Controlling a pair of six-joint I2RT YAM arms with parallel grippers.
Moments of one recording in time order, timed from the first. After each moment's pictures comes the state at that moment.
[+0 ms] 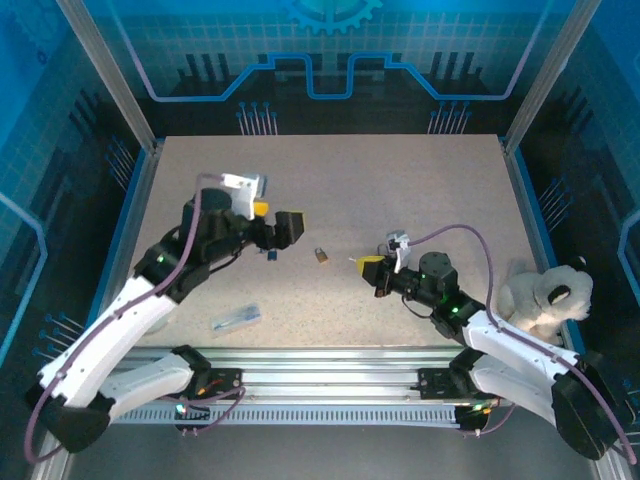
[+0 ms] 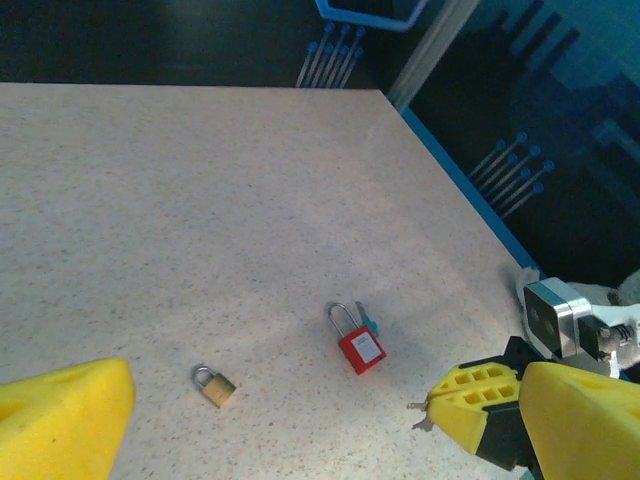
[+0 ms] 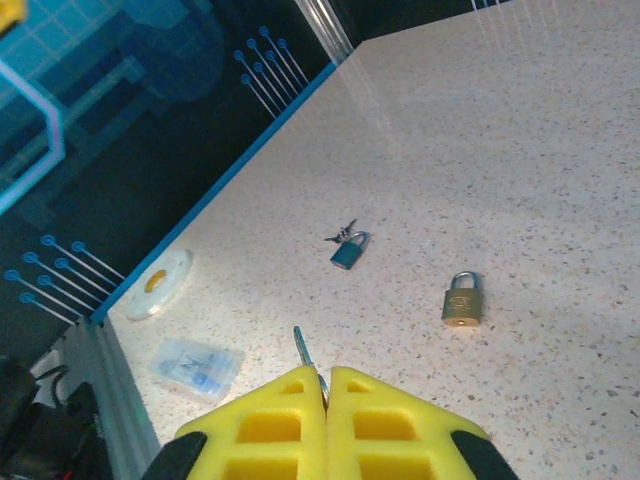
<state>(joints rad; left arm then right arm) -0.56 0.95 1.07 -0.49 0.07 -0.43 0.60 0.94 0.32 0.36 -0.31 0.48</state>
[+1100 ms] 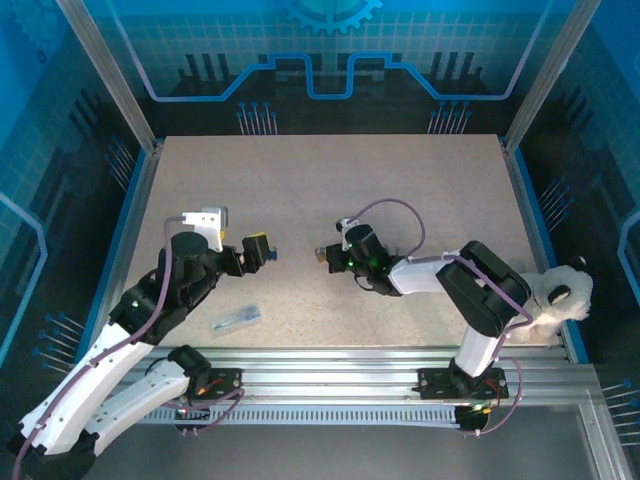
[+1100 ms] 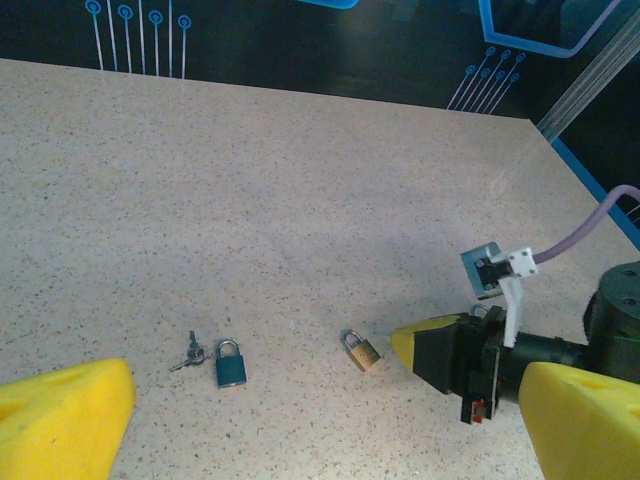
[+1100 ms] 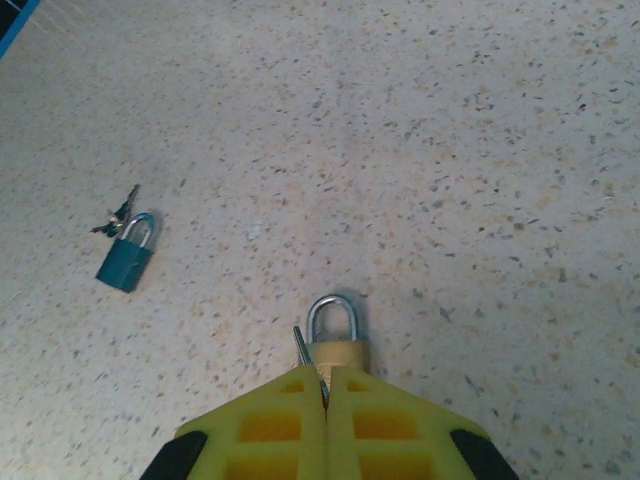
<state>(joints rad) -0.56 0.67 0.85 -0.58 -0.21 -0.43 0.71 1.76 0.75 0.40 -0.01 0.51</state>
